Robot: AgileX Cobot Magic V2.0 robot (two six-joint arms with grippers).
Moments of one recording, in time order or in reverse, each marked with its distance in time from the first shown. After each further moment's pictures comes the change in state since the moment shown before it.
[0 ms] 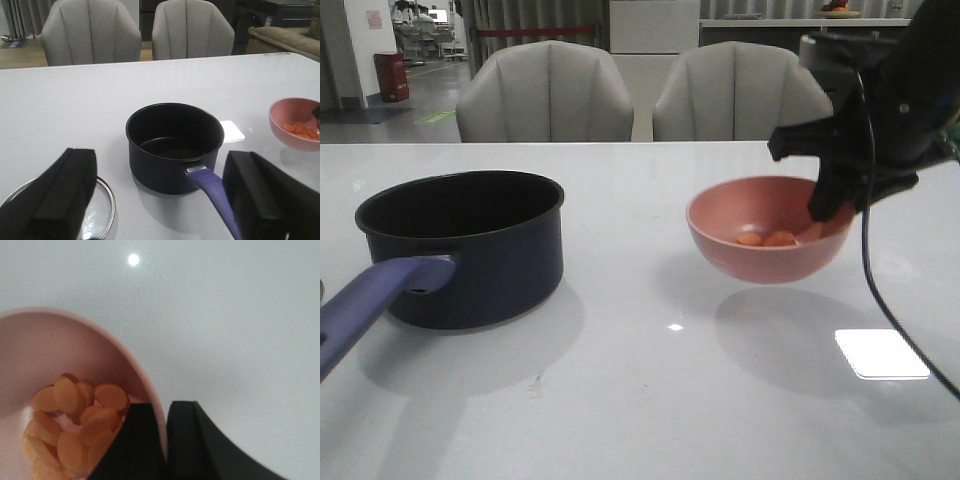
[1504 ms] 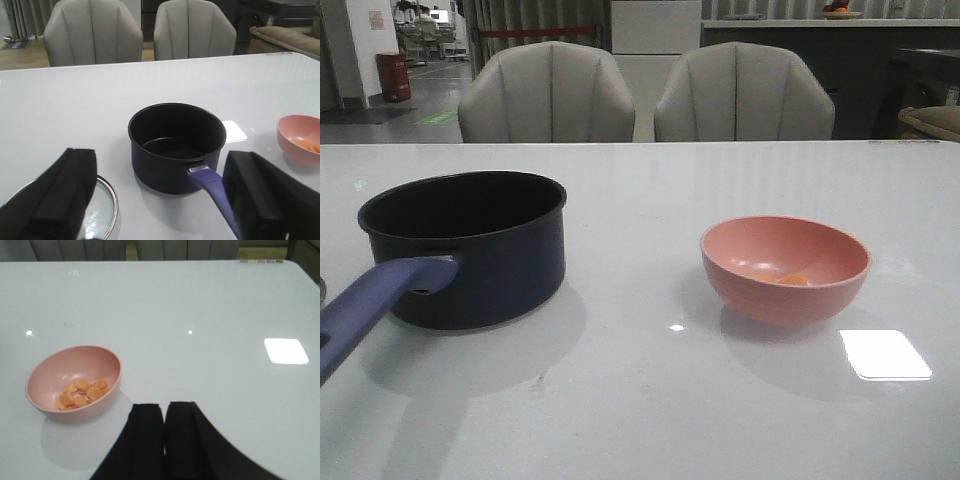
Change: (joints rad) left arm 0.000 0.000 0.000 0.007 0.000 0.000; right arm -0.157 -1.379 0.824 -0.082 -0.057 -0.008
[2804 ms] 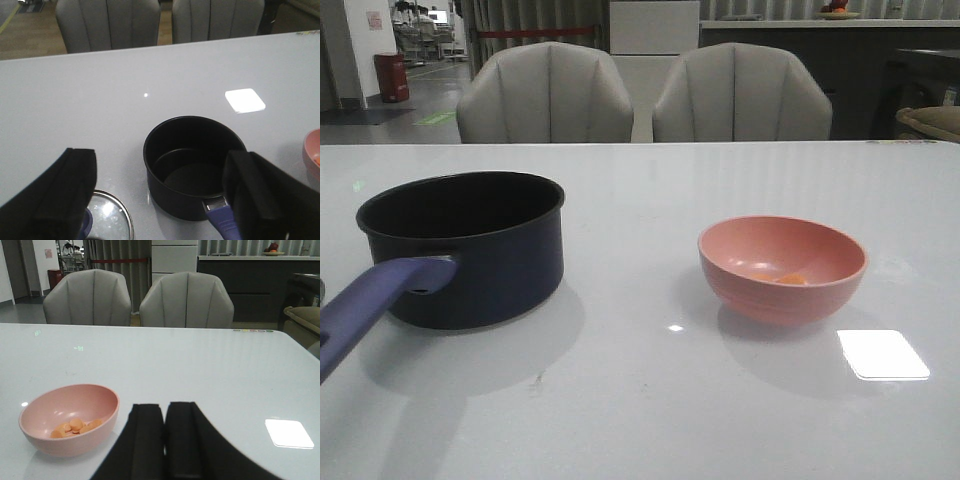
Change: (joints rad) left arm 0.042 0.445 -0.308 0.025 -0.009 -0.002; right arm 0.000 -0.356 0.341 0.000 -0.327 -0.041
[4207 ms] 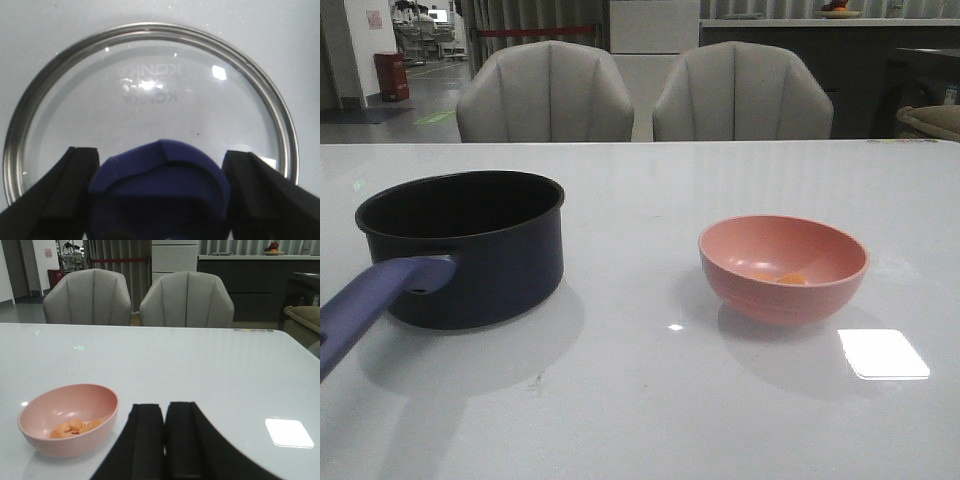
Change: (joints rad) left arm 0.348 1.197 -0.390 0.000 0.192 -0.004; right arm 0.000 0.000 0.000 0.000 0.000 0.000
